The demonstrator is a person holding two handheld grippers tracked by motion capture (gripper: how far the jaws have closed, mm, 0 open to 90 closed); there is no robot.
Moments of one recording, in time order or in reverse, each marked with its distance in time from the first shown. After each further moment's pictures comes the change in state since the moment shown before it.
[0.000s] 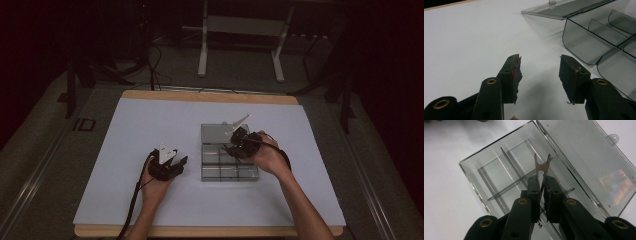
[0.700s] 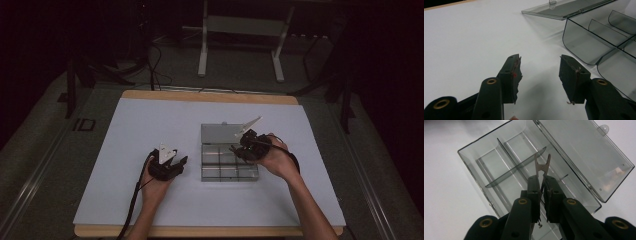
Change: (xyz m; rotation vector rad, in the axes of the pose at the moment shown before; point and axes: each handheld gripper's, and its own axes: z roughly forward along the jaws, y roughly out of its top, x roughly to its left) left arm 0.000 0.000 0.000 -0.002 0.000 -0.004; right arm -0.006 -0.021 -0.015 -0.022 -0.011 0.019
